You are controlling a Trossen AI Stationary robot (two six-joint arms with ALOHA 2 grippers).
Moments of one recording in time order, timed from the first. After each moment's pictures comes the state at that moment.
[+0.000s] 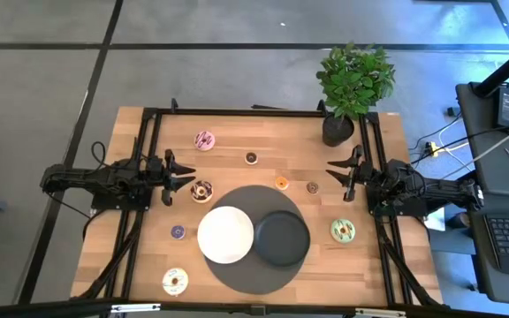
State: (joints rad) left arm -0.03 0.00 0.01 0.04 -0.18 -0.18; right arm -0.08 0.00 0.01 0.05 0.16 -0.16
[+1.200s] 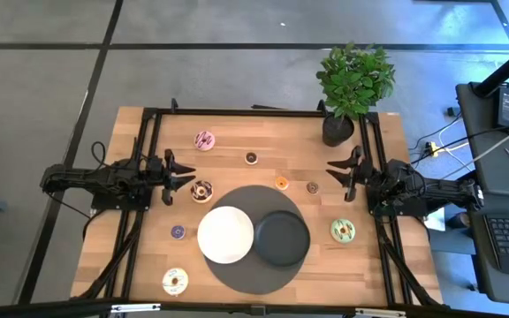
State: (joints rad) left arm -0.03 0.00 0.01 0.04 -0.20 -0.18; right arm -0.08 0.00 0.01 0.05 0.16 0.00
